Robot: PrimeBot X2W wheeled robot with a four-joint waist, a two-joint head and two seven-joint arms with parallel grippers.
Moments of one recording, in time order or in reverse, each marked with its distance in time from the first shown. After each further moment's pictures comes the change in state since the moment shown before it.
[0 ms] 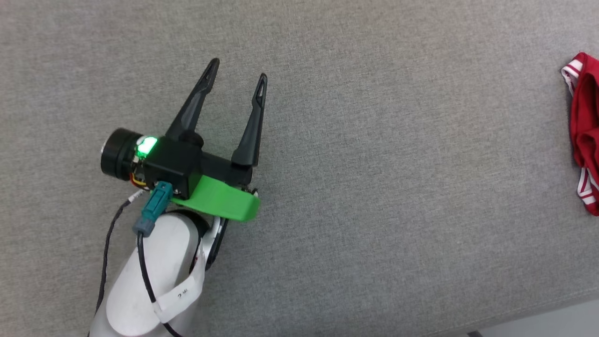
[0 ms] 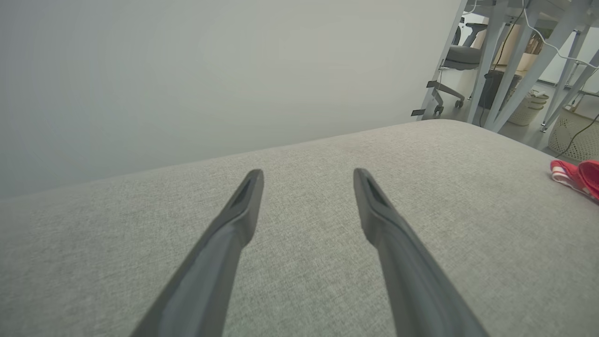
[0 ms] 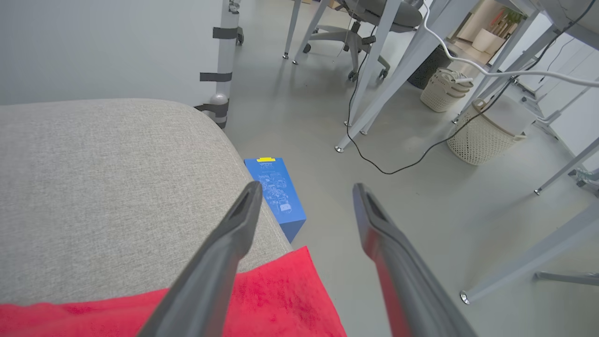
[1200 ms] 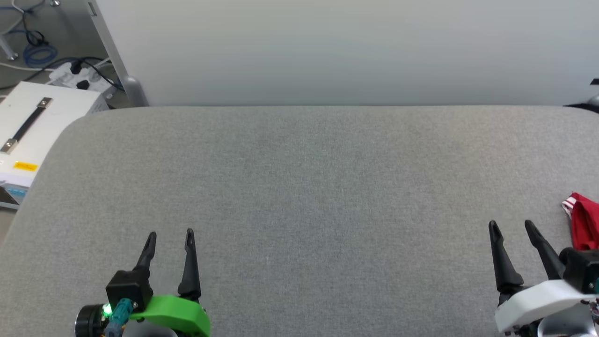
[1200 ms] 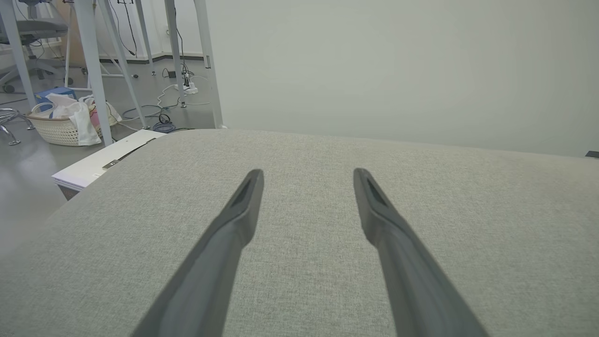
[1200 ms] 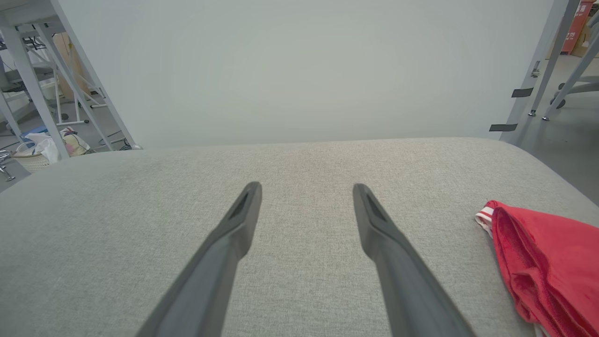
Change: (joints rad) left arm 0.470 -0.023 0.190 0.162 -0.106 0.100 -0.056; right arm 0.914 0.465 0.295 -0.893 0.124 0.000 0.128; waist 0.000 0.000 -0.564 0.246
